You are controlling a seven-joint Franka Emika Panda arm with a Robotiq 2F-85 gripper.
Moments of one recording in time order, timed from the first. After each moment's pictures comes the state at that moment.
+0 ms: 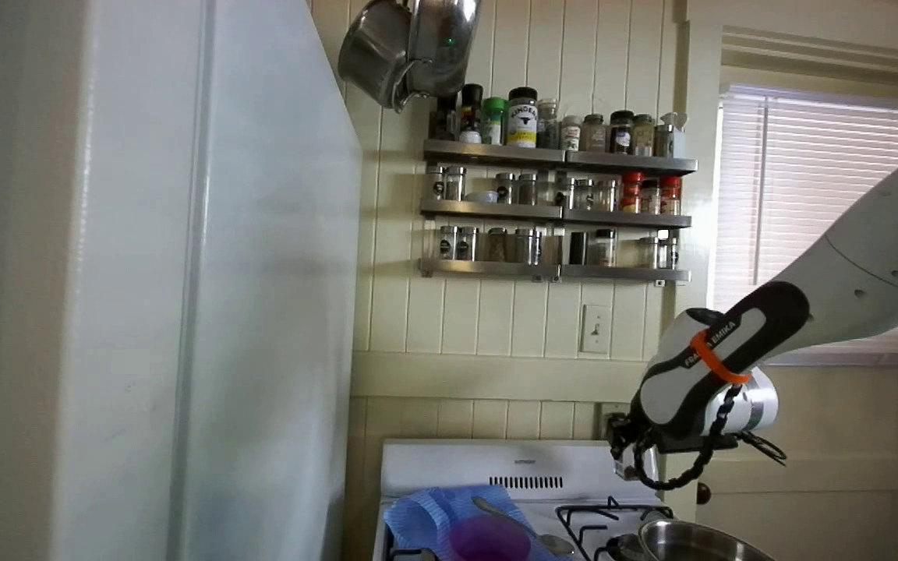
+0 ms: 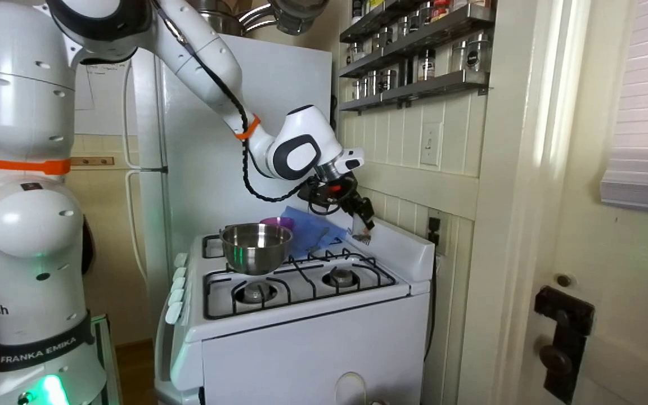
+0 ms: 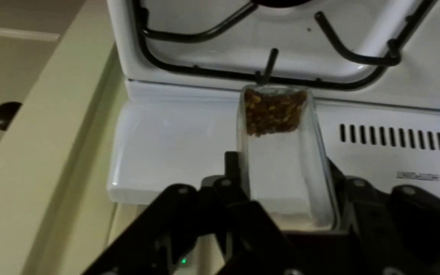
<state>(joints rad) 0.22 0.11 -0.38 -2.29 -0.02 2.99 0.03</state>
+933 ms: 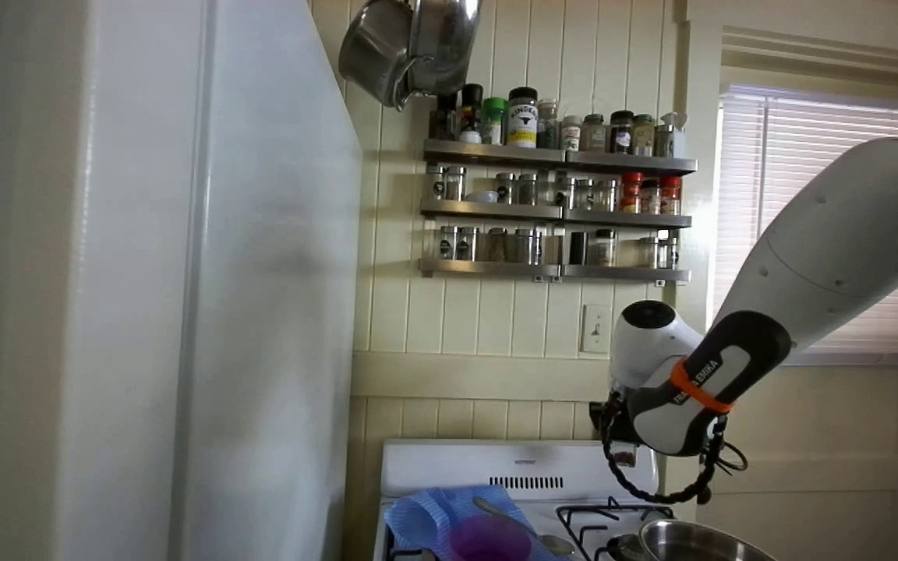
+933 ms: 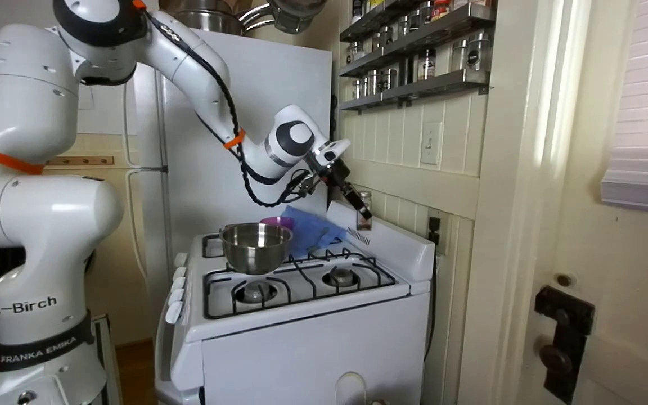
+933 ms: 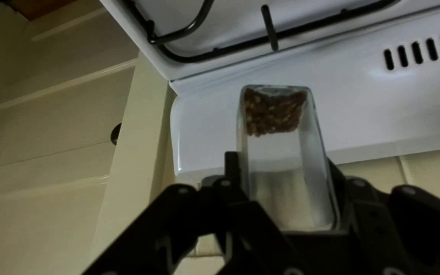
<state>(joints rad) 1.17 0.31 -1.31 -2.22 -0.39 2.88 0.96</state>
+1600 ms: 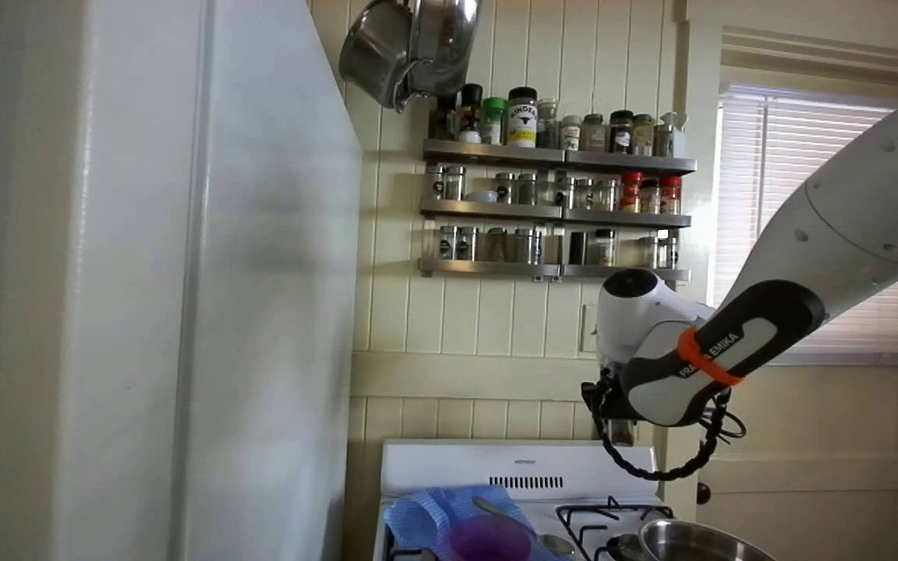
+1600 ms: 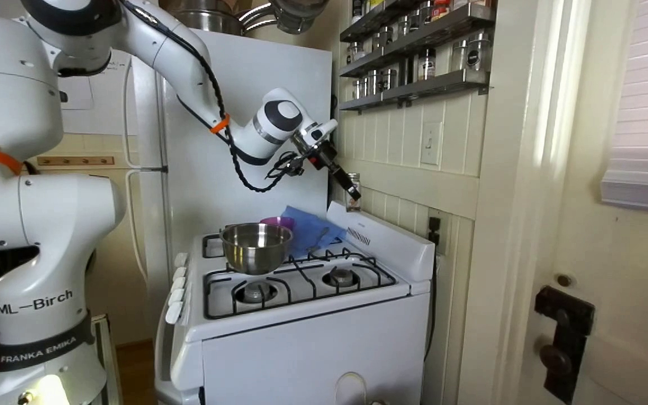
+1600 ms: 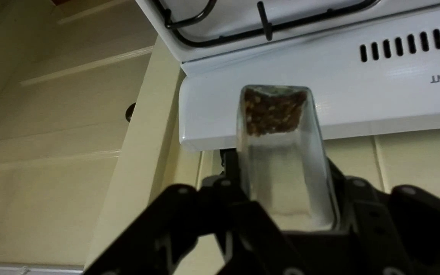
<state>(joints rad) 1.58 0.28 -1.66 -2.21 -0.48 2.69 1.00</state>
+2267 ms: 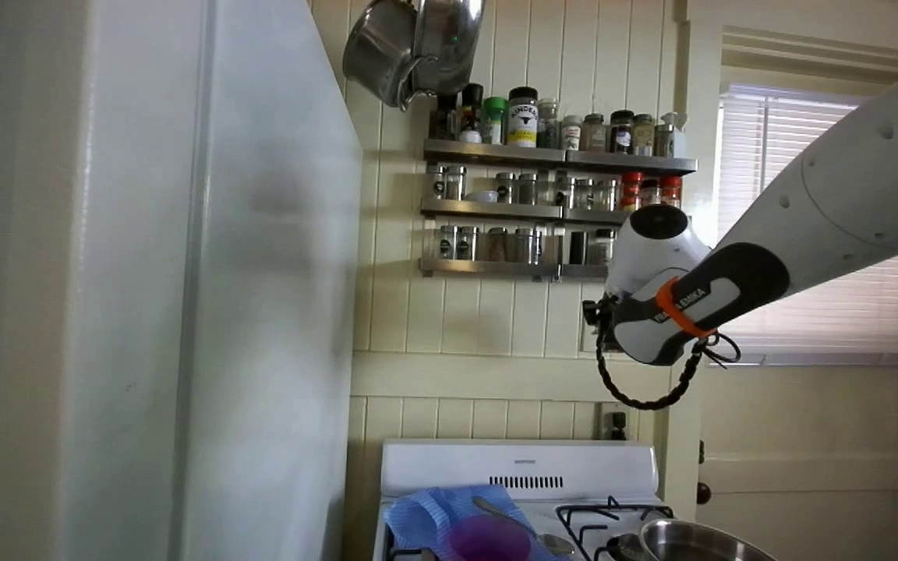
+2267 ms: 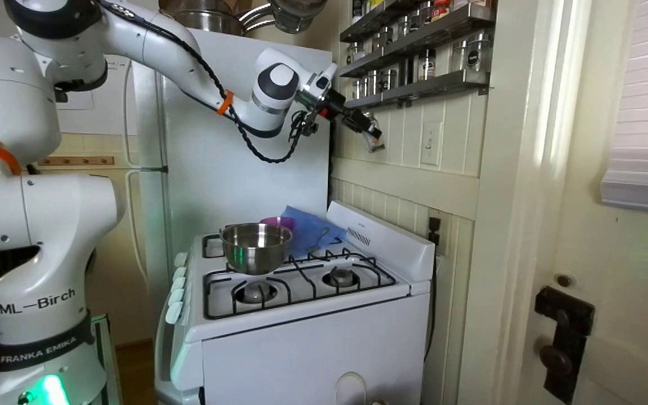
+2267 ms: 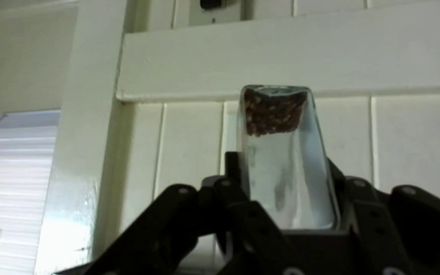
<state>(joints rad) 1.67 0.48 -1.88 -2.12 -0.20 2.91 0.69</state>
